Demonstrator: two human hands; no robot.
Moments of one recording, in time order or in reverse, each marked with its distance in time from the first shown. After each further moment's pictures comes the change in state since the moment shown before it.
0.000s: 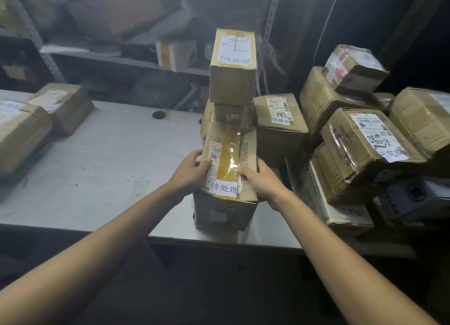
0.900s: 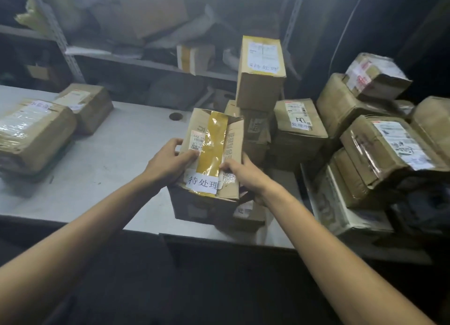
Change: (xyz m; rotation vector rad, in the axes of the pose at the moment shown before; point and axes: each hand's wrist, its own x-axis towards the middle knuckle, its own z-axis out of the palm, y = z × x) left_hand -0.012 -0.008 -0.106 0.170 0.115 -0.039; right_hand -0.010 -0.050 0.072 0.043 -0.197 -0.026
